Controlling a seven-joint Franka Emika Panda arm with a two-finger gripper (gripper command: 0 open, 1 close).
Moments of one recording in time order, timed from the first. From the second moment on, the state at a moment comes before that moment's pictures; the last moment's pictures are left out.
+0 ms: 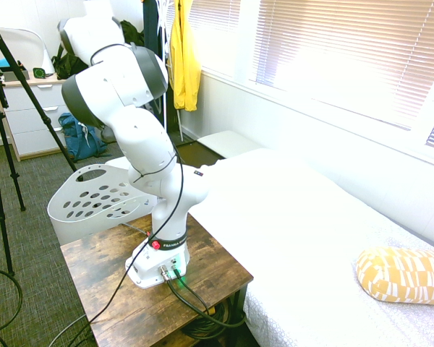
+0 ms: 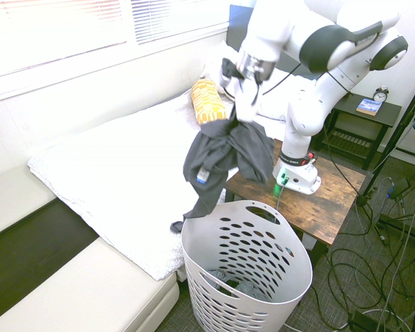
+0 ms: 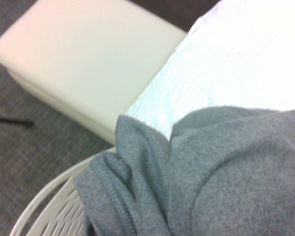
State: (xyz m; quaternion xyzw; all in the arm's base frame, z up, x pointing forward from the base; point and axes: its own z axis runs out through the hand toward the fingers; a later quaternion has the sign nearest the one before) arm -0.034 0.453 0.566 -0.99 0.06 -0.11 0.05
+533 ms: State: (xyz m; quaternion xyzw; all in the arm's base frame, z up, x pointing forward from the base) arm -0.156 0.445 0.375 -0.99 0.01 -0.10 -0.01
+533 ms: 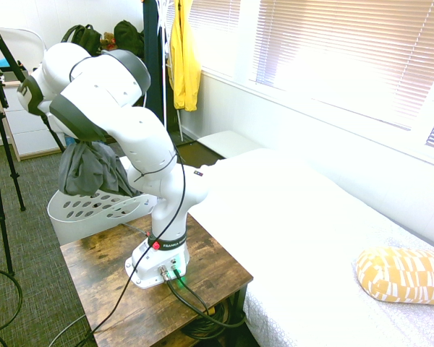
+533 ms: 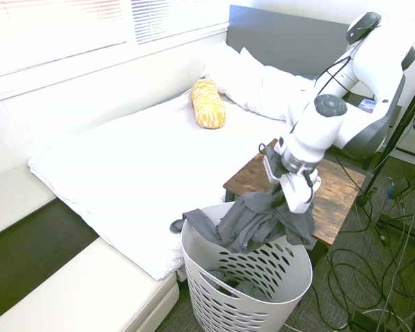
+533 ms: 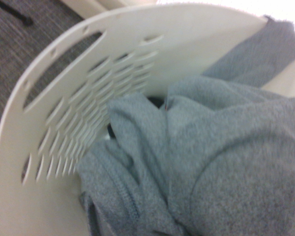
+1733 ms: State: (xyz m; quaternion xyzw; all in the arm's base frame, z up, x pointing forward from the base) arm -0.075 0.470 0.372 -0.99 0.06 -0.08 -0.02
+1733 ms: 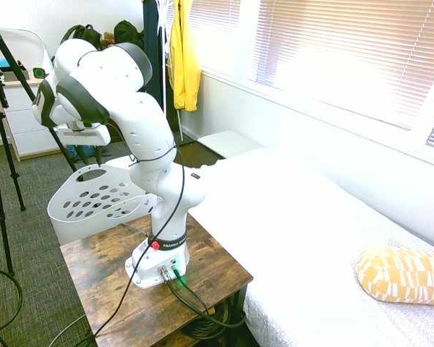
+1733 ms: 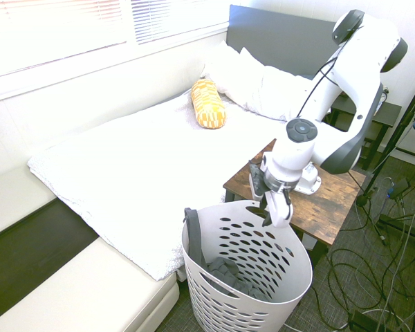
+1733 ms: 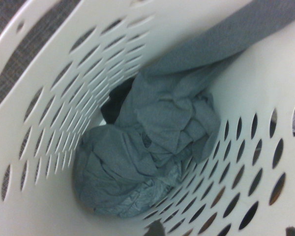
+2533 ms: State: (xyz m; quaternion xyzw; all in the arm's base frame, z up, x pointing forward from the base) arm 0.183 0.479 0.351 -0.98 0.22 -0.05 -0.01
